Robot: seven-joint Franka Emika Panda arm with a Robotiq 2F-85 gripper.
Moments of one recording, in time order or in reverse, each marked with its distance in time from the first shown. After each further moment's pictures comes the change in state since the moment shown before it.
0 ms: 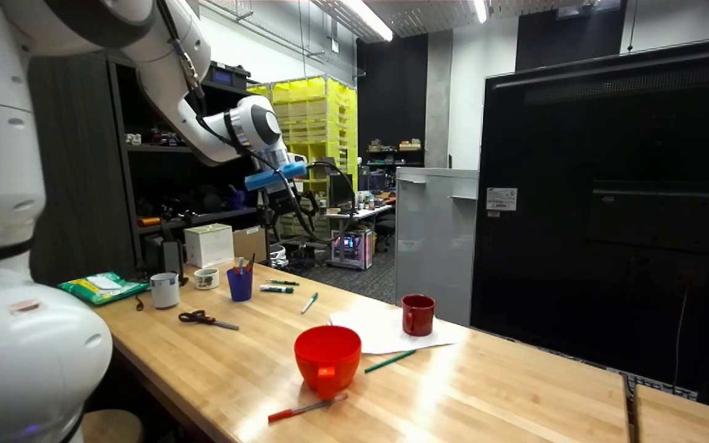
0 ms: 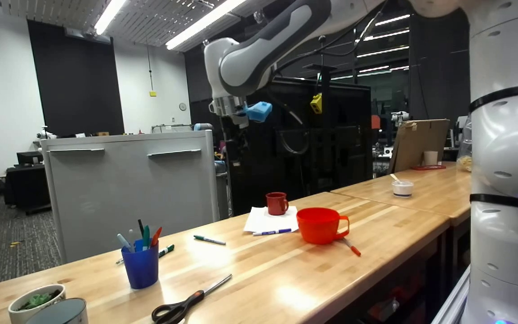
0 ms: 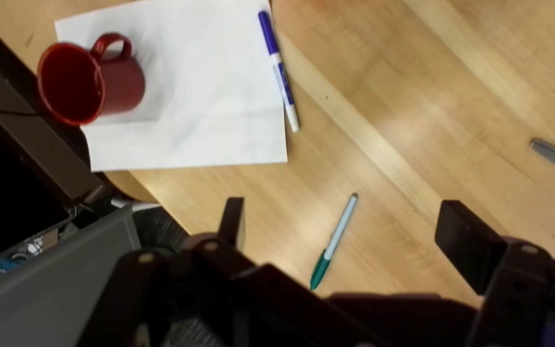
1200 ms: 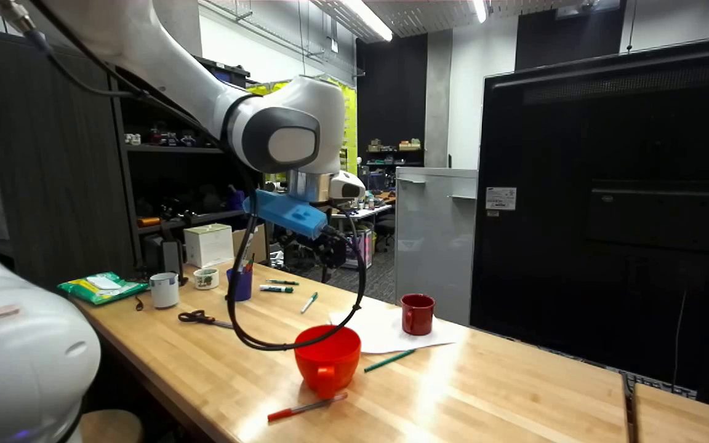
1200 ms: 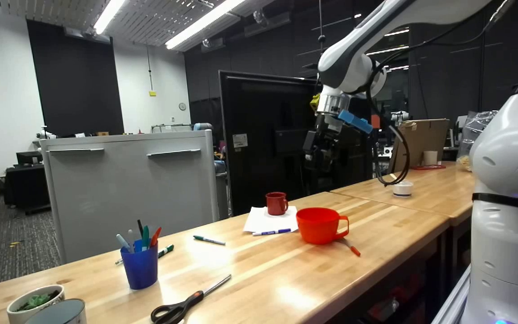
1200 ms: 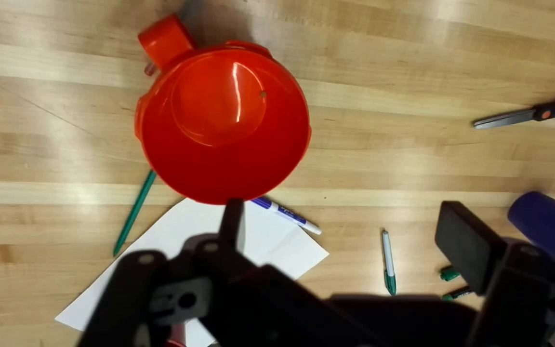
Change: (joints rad) arm -0.095 -0.553 -0.425 -0.644 0.536 0.197 -0.153
